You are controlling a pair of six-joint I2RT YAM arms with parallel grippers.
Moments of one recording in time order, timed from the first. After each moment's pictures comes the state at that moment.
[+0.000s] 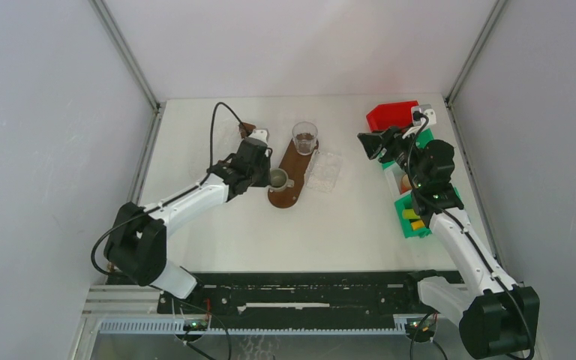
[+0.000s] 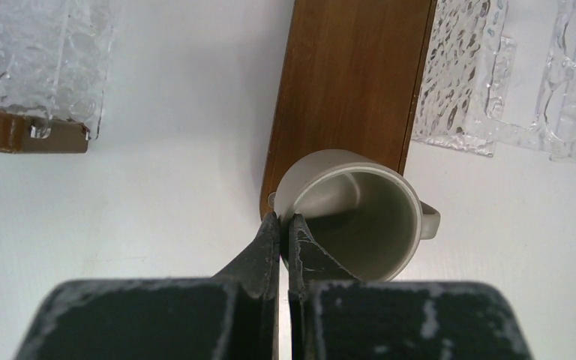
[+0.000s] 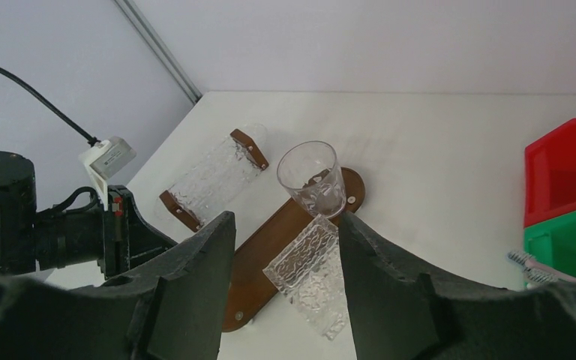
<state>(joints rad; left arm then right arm) -0.59 1.48 1.01 -0.28 -0.19 -0.42 0.16 1.01 0.75 0.27 -0.37 0.40</state>
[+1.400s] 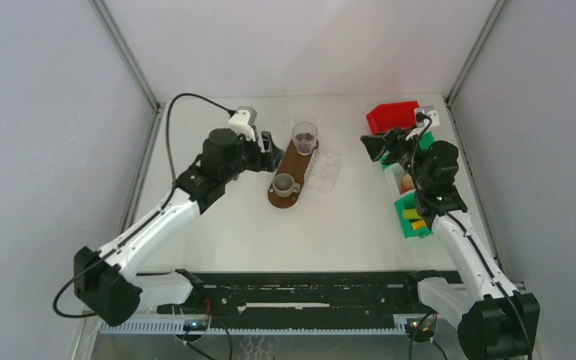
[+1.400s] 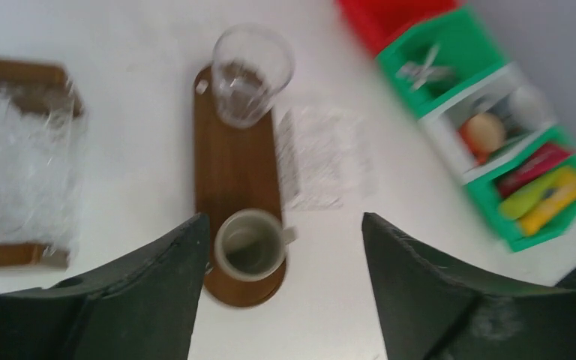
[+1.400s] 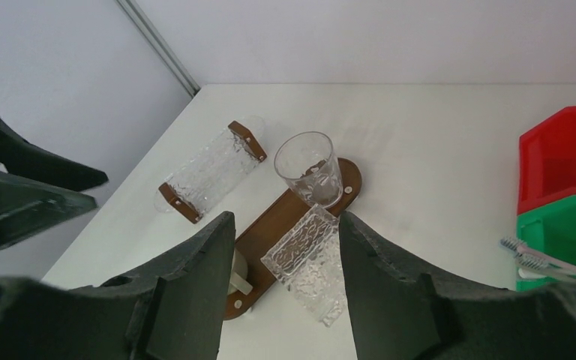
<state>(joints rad) -0.58 1.26 1.07 -0.22 -0.03 -0.33 0.13 1.00 0.75 0.24 -0.40 0.40</state>
